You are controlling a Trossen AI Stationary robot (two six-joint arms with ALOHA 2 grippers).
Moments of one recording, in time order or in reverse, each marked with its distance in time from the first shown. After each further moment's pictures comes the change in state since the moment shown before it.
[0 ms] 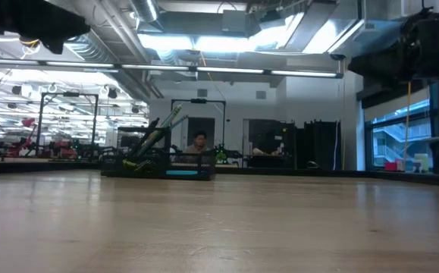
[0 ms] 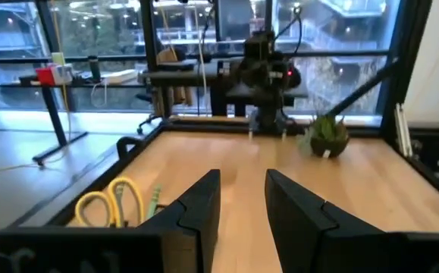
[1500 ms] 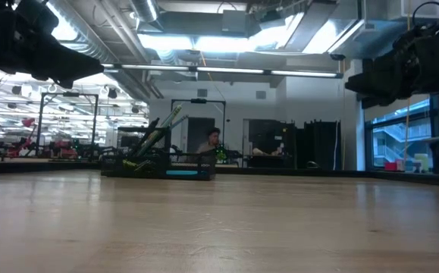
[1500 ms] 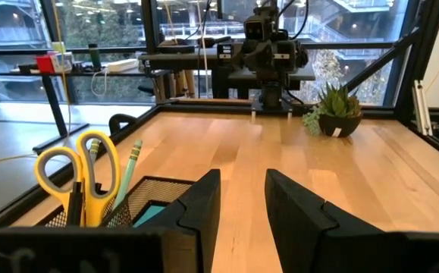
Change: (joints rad) left arm 0.003 0.016 -0.297 0.302 -0.012 -0.010; right arm 0.003 0.018 -0.069 -0.004 -0.026 0.040
